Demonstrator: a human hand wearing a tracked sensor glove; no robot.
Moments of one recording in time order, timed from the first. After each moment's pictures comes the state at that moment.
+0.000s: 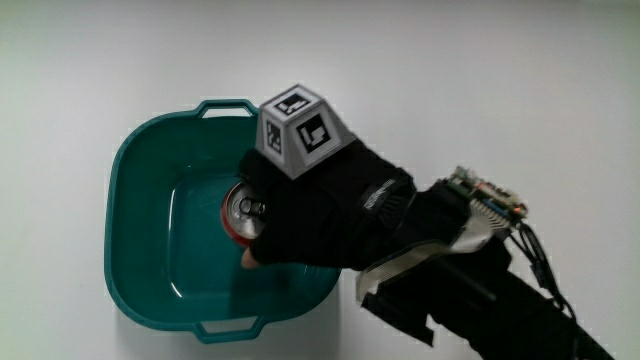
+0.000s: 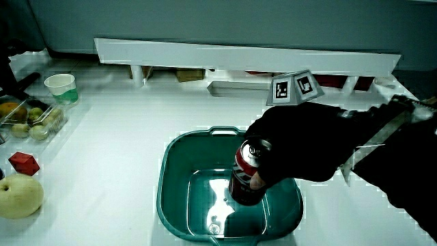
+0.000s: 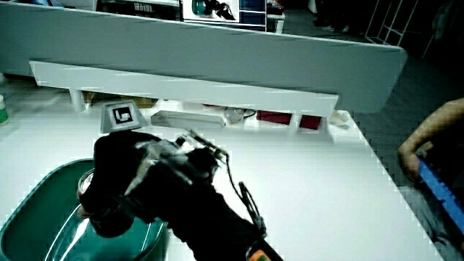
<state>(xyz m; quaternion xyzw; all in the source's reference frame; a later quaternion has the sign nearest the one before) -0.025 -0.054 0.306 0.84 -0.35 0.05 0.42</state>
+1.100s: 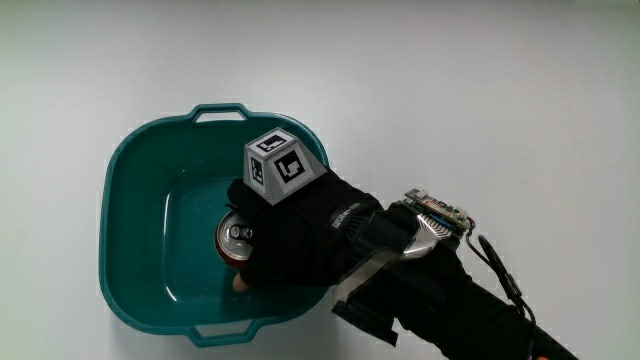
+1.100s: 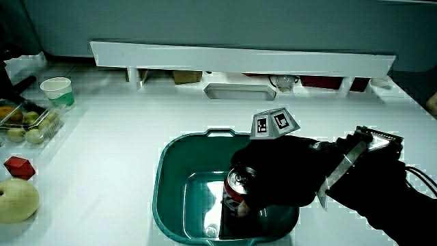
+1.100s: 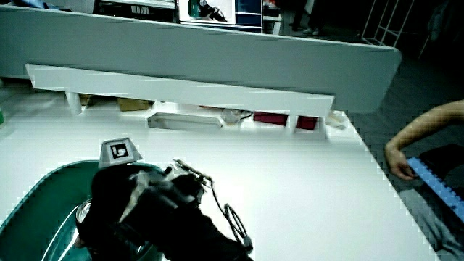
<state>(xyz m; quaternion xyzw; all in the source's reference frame) -0.046 -0.033 0.370 0.81 -0.33 0.02 0.48</state>
